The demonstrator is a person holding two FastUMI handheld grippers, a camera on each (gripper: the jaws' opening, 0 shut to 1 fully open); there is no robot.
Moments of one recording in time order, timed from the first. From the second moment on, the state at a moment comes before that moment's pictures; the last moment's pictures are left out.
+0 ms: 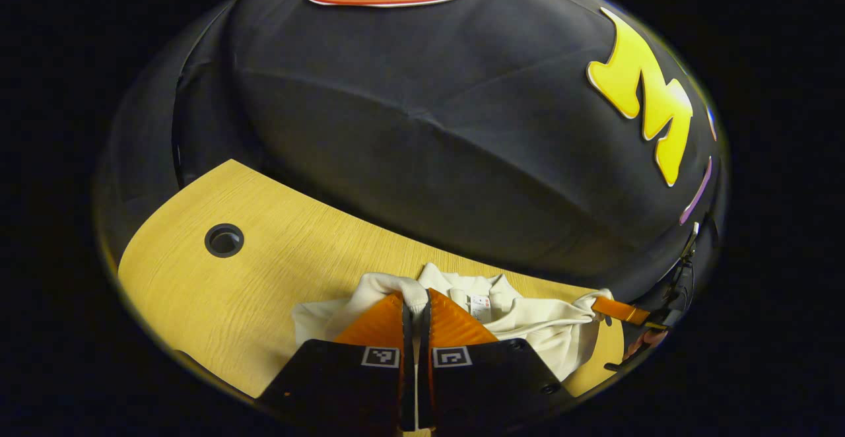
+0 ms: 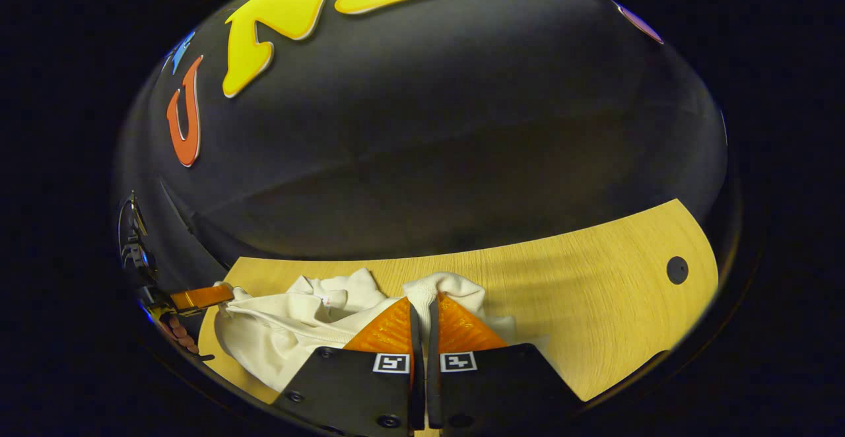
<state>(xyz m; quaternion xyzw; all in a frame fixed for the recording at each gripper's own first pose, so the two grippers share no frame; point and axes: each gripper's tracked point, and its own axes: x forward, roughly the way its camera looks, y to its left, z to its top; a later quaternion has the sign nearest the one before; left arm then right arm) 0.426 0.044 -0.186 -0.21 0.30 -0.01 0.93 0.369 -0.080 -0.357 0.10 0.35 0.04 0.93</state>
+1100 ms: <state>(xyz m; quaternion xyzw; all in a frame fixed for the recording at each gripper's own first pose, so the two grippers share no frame) 0.402 0.069 -0.088 -0.10 0.21 0.00 0.97 0.313 -0.091 -0.267 0.05 0.27 -0.01 0.96</state>
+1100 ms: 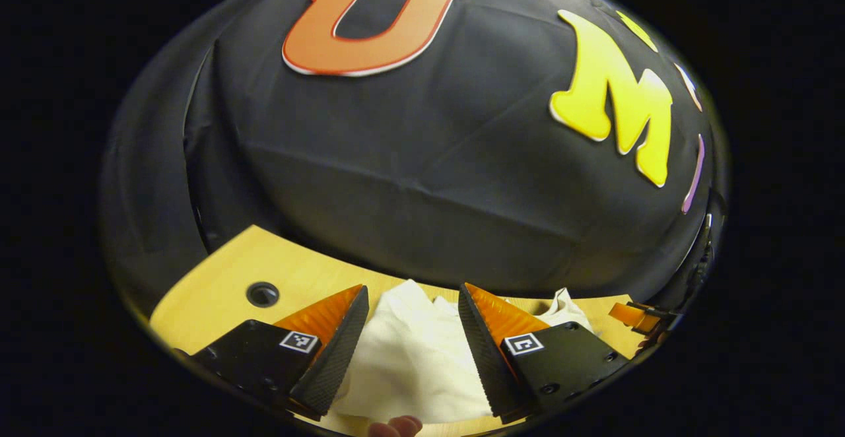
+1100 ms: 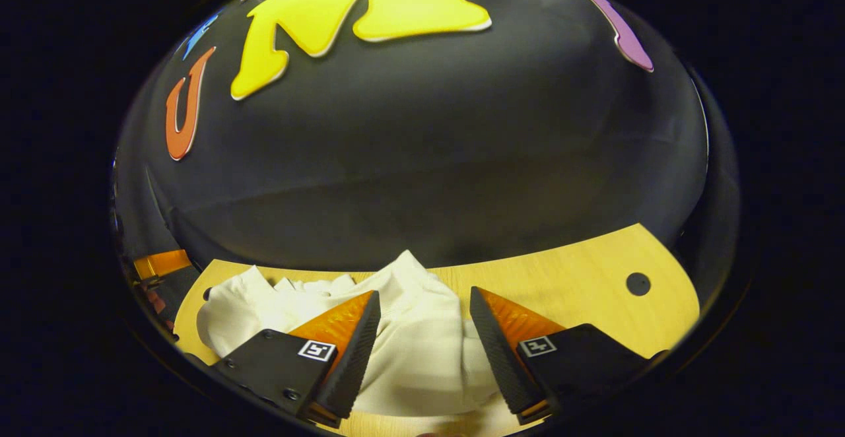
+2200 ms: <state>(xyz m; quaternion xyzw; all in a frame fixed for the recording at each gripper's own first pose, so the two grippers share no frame) 0.106 0.010 0.190 -0.01 0.00 0.00 1.00 0.028 -0.012 0.031 0.03 0.07 0.02 1.00</state>
